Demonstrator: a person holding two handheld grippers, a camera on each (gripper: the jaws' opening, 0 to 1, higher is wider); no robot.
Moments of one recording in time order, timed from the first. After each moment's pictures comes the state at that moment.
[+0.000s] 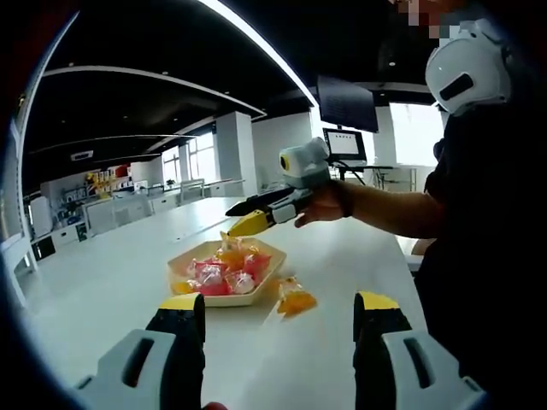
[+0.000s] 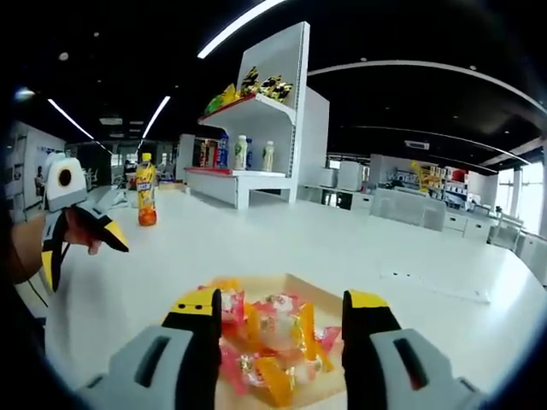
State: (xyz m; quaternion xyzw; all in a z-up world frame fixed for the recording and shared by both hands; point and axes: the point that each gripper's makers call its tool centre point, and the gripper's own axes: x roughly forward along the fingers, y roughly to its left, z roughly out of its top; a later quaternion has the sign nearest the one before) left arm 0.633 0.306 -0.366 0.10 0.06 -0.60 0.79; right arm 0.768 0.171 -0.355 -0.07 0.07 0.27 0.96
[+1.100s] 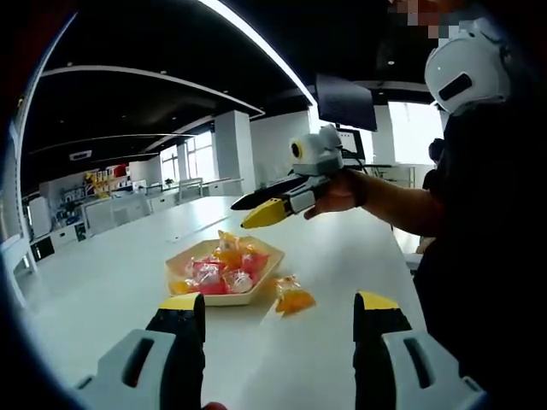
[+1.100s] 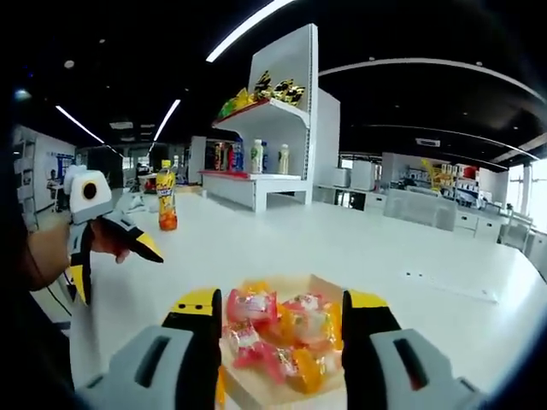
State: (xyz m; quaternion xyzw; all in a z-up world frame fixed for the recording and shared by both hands) left arm 0.632 0.305 -0.368 0.10 0.06 -0.60 0.79; right arm 0.738 0.185 -0.344 -0.07 0.08 0.31 0.95
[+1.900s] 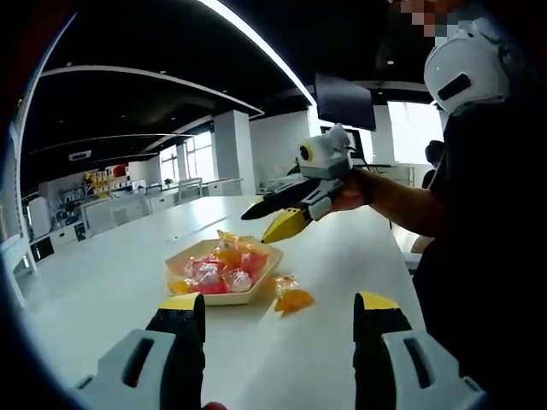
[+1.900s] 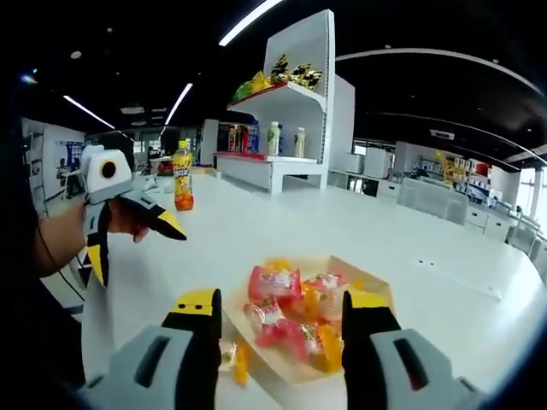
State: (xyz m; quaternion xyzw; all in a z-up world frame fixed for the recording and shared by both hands) left arm 0.631 0.305 -0.368 0.10 0.06 -0.60 0.79; right arm 0.712 0.197 -0.360 -0.10 0.12 0.34 0.93
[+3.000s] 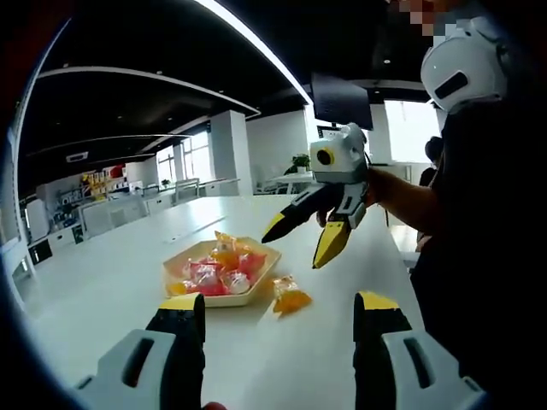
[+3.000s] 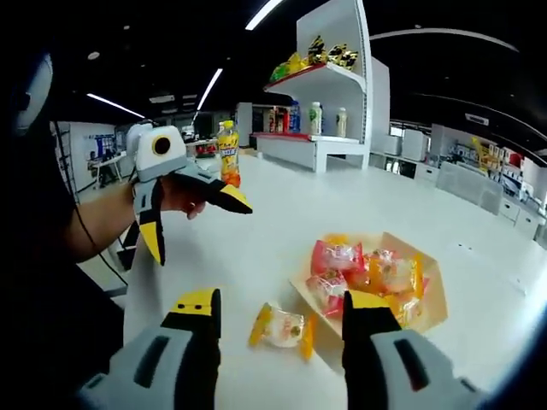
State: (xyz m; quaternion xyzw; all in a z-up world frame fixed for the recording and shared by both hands) left arm 0.630 0.304 -0.367 0.10 0.06 -0.61 0.78; right arm 0.659 0.226 -0.383 -0.10 0.17 0.41 0.89
